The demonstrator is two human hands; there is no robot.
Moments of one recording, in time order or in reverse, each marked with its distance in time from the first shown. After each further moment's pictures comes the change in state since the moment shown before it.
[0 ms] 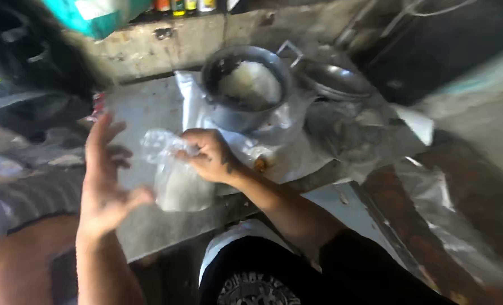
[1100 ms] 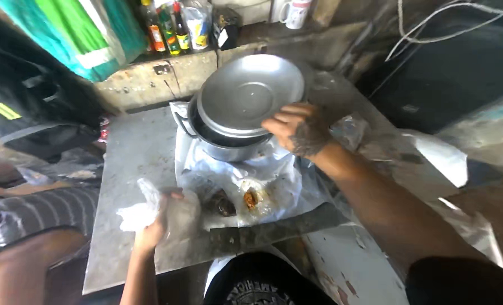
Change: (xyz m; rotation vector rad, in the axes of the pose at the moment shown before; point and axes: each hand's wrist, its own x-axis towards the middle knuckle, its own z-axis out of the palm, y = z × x) left_hand -0.011 -0.043 0.122 -0.401 0.175 -0.056; right_hand 0.018 0.052 -0.267 -1.174 -0.219 -0.332
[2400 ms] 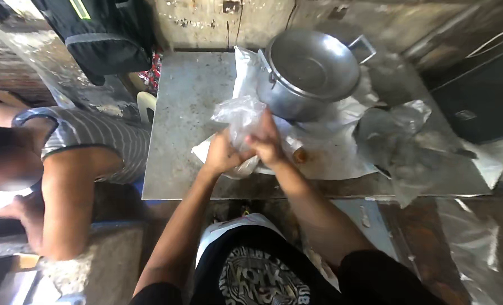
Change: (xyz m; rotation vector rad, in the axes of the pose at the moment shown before) left_hand -0.022 -0.006 -0.011 0.357 -0.023 -0.062; right_hand 0.028 -0.275 0.082 1.485 0.145 0.446
